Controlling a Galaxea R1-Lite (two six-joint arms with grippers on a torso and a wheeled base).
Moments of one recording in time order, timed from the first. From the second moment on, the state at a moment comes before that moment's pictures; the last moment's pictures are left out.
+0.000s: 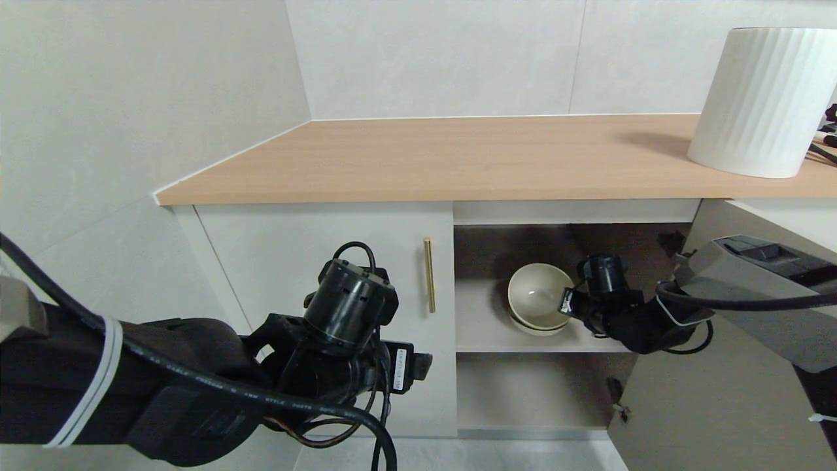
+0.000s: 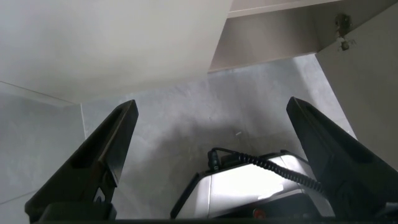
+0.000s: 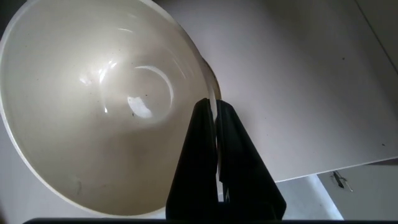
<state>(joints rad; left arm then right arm) -0.71 1.82 -0.88 -0.16 0.30 -0.41 0.26 2.43 -1.27 -0.60 -0.29 0.49</state>
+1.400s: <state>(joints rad) -0.52 1.42 -0.86 -0.08 0.21 -0.44 0.34 1.79 -0.94 -0.18 0.00 0.37</state>
